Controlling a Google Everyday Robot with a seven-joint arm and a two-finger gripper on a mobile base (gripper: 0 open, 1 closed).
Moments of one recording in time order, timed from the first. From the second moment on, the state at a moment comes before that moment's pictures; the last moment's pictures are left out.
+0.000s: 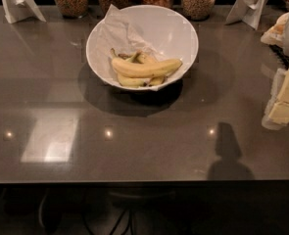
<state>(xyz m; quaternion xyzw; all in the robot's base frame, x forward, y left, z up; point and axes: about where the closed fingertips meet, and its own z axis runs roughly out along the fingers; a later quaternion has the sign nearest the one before) 0.438 -0.217 0.976 -0.60 0.78 -0.03 0.16</state>
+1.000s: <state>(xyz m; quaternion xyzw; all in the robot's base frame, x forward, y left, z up) 0.471 -0.185 0.983 -0.62 0.73 0.00 0.28</state>
